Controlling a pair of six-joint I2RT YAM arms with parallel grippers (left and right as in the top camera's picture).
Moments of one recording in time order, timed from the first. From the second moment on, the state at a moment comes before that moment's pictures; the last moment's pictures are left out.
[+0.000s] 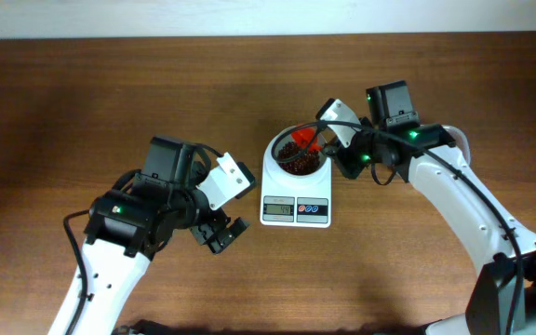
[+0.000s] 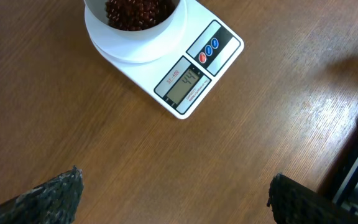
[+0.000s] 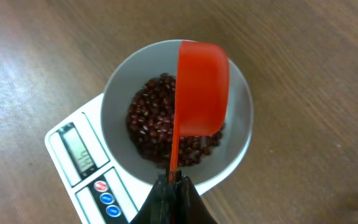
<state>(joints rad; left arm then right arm) -0.31 1.16 1.12 -1.05 0.33 0.56 0.27 1.65 1.23 -0.61 -0.45 -0.51</state>
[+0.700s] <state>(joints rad) -0.31 1.16 1.12 -1.05 0.33 0.56 0.15 1.50 1.40 -0.68 -0.07 -0.59</state>
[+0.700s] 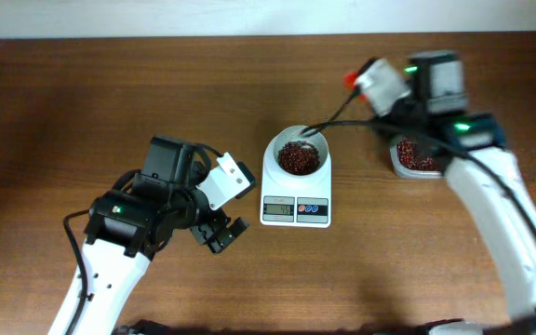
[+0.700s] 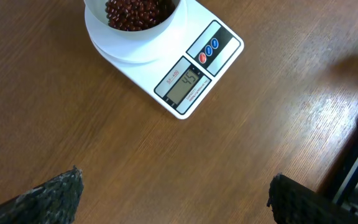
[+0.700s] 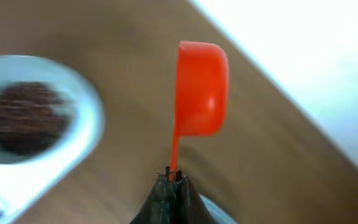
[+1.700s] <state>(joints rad) -0.31 1.16 1.12 -1.05 0.33 0.56 -0.21 1.76 1.42 -1.10 -0.34 -0.57</state>
